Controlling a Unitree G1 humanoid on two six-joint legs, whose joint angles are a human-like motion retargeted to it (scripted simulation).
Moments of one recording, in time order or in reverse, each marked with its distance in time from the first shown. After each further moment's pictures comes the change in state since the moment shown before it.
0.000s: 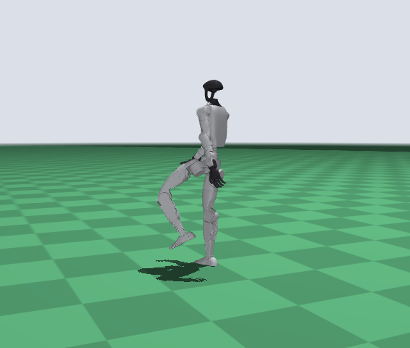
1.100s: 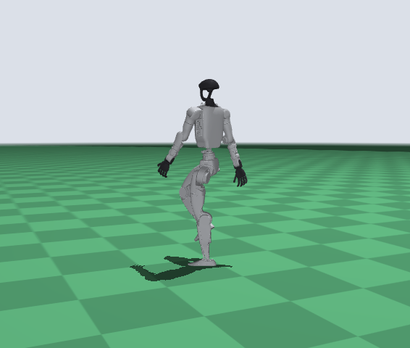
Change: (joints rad) left arm -0.676 -0.007 0.127 -0.258 -0.437 -0.025 0.065; right arm 0.655 -0.230 -0.082 0.337 -0.399 0.073 -0.142; waist -0.432 0.227 -0.184; left_leg 0.585 -0.279 -0.193 -1.319 -0.077 -0.097; right_leg -0.990 -0.117 -0.133 1.473 0.026 -0.015
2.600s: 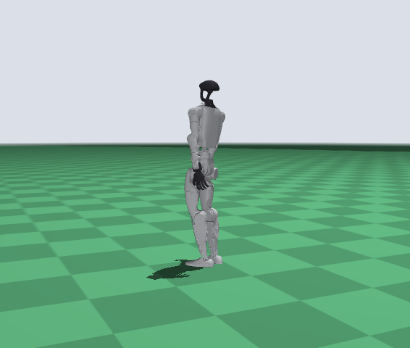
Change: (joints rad) left arm 0.626 -0.034 -0.022 0.278 0.262 0.077 -0.099; right arm -0.281 0.169 0.172 -0.268 0.159 -0.021 0.094; waist 0.194 -0.067 -0.129; left_leg 0.027 -0.057 0.099 0.056 -0.163 -0.125; right_leg 0.897 0.159 -0.008 -1.473 -0.105 0.109
